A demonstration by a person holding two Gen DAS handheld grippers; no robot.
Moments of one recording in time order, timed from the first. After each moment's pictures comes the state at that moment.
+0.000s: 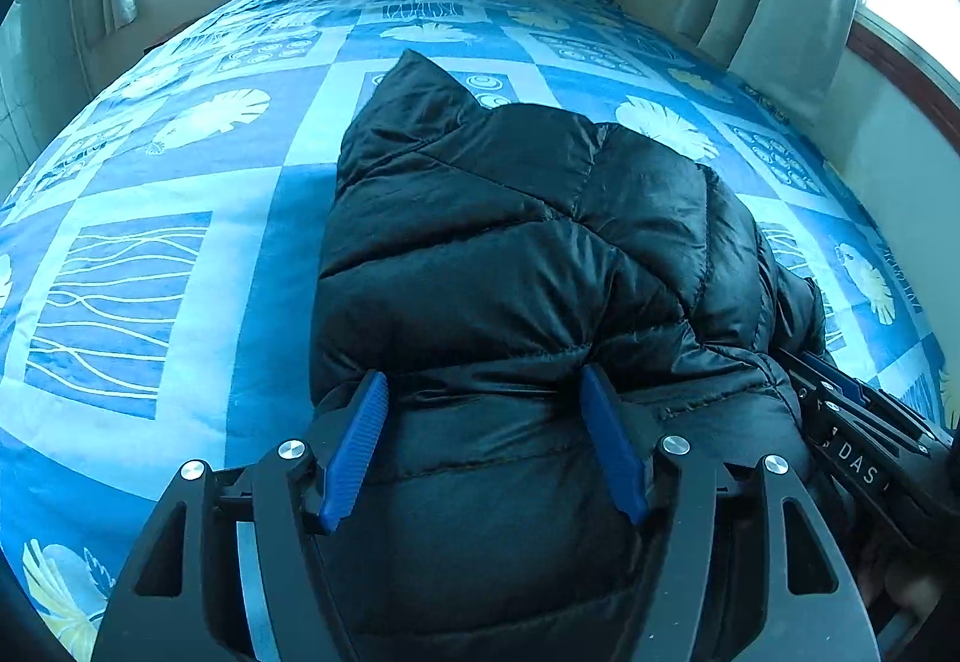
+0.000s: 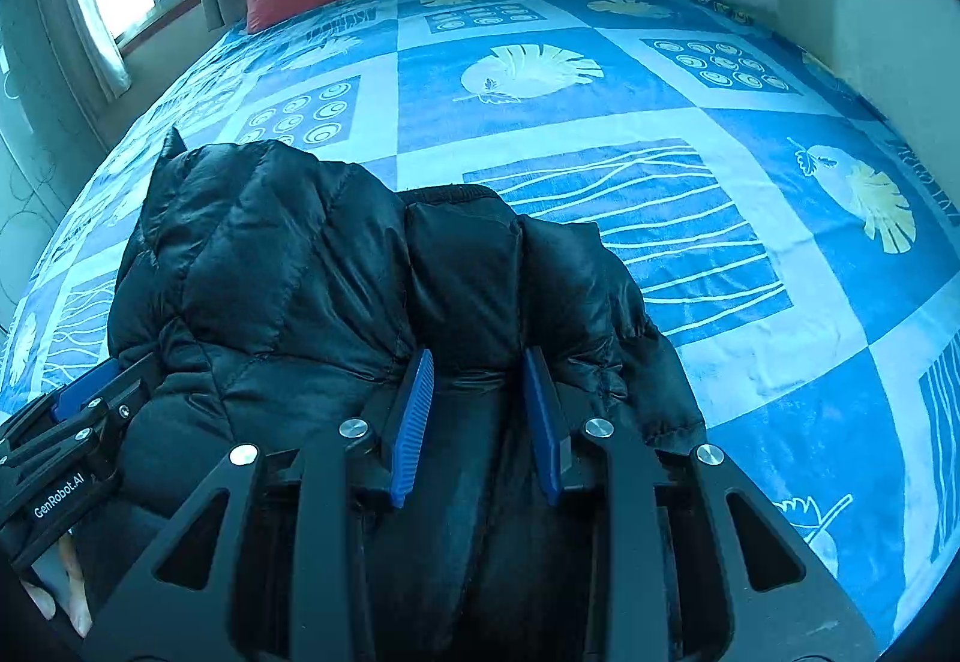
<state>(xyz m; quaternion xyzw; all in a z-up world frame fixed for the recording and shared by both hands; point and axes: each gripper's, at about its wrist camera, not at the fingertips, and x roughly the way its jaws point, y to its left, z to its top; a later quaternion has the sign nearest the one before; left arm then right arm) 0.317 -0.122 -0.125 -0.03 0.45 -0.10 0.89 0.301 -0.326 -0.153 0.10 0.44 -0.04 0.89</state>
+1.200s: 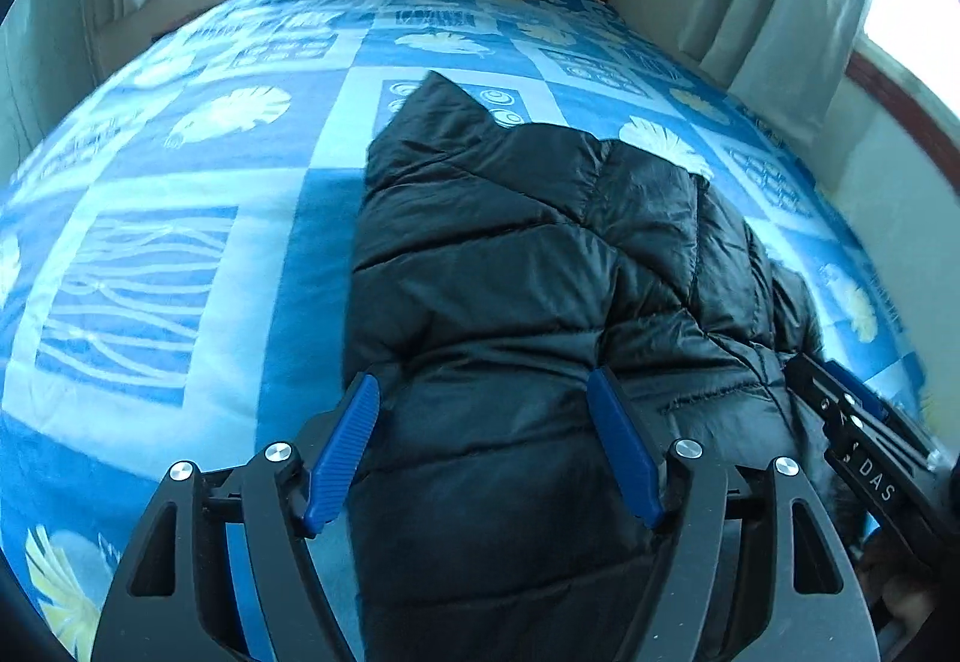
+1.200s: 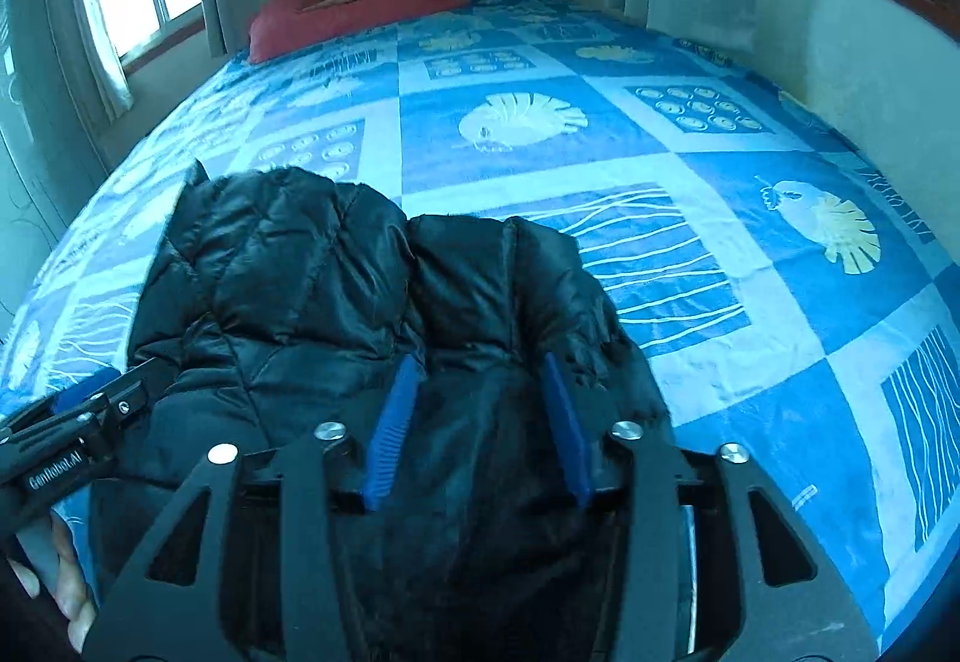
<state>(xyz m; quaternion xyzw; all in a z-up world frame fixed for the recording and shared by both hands) 0.302 -0.094 -0.104 -0.07 0.45 -0.11 0.88 0.266 -0.325 -0.115 0.09 0.39 -0.05 0.91</state>
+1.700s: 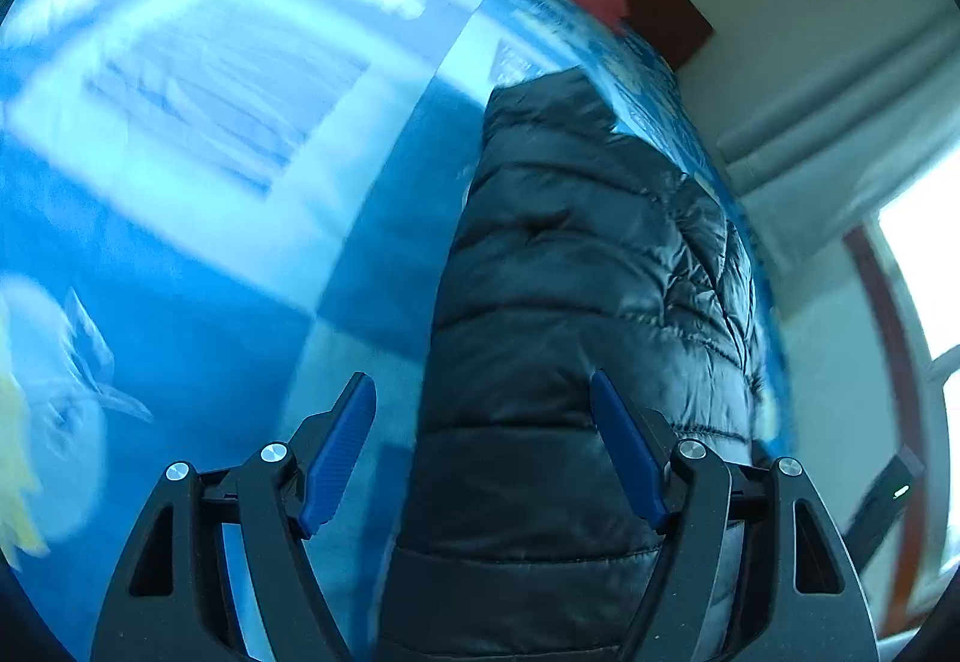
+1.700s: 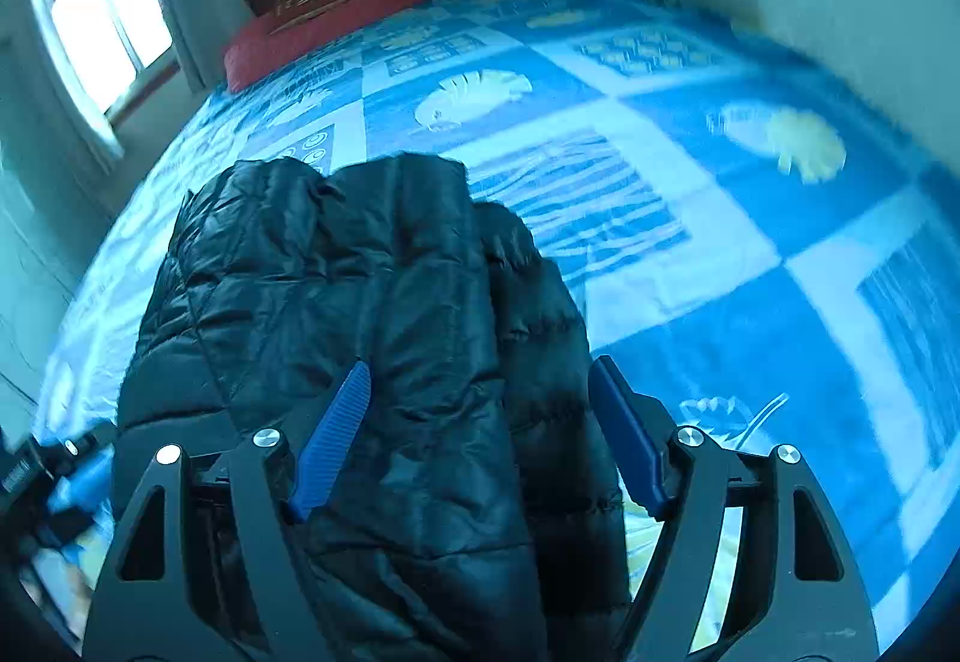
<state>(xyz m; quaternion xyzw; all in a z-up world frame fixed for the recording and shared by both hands) 0.253 -0.021 -0.134 -0.32 0.47 -0.09 0.82 0.235 -0.367 -0.133 0.20 0.41 -0.05 0.89</state>
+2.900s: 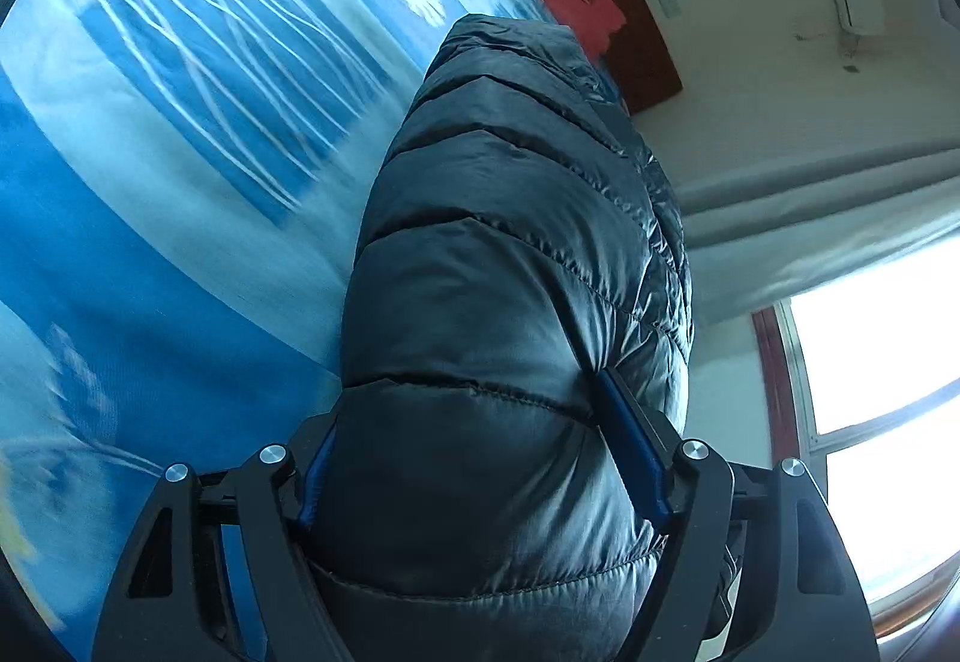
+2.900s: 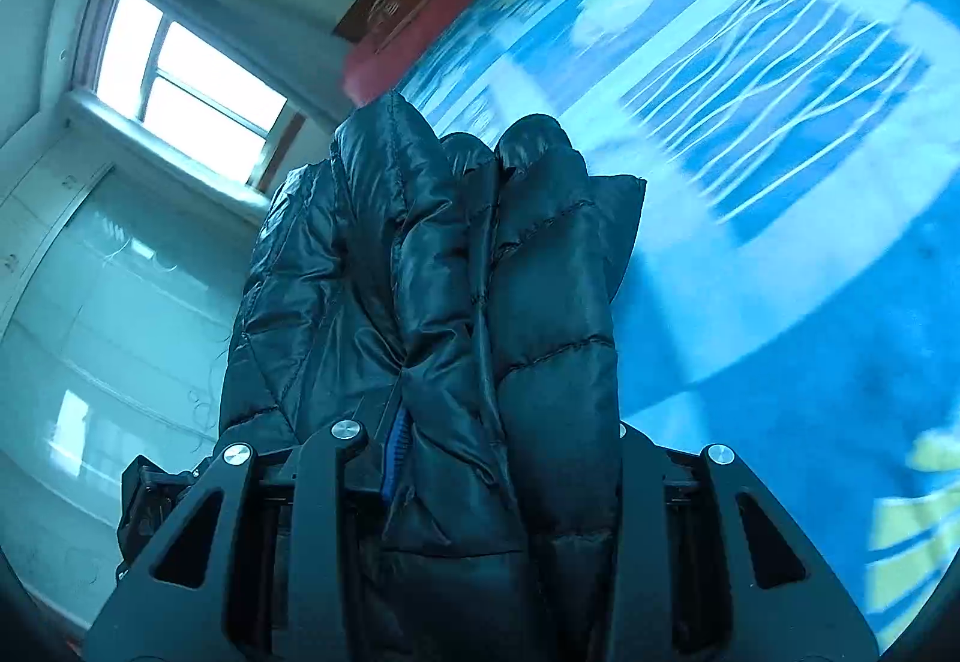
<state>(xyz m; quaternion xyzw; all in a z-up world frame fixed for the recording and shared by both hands) 0.264 0.045 -0.144 -0.44 0.44 -0.15 0.77 0.281 -0.299 -0.170 0.38 0.37 0.14 0.83</state>
